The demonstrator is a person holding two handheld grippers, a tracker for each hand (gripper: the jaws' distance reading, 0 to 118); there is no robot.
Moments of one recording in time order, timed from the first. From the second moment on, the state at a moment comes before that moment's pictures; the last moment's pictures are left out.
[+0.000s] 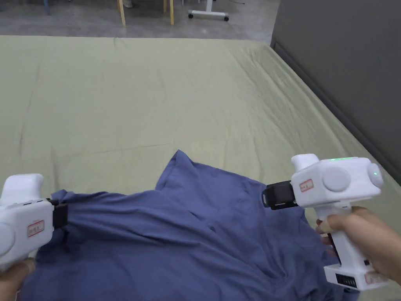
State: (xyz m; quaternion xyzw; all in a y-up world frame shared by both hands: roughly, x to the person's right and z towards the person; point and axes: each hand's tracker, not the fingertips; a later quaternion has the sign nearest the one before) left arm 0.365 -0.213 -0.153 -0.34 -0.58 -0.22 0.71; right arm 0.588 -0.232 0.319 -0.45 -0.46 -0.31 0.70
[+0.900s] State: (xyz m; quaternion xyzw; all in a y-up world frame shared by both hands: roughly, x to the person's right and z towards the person) left arm 0.323 0.022 -0.235 -0.24 -0.54 -0.05 0.80; right arm 0.526 0.074 0.292 -0.26 -0.58 0.02 0.77
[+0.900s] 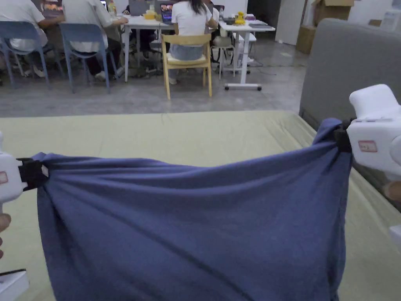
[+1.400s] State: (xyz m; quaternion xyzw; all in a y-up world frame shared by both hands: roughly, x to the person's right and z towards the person) left arm 0.393 0.269 -0.289 -0.13 -0.53 -0.07 0.84; right arm 0.591 0.297 0.213 -0.17 -0.61 0.03 0.78
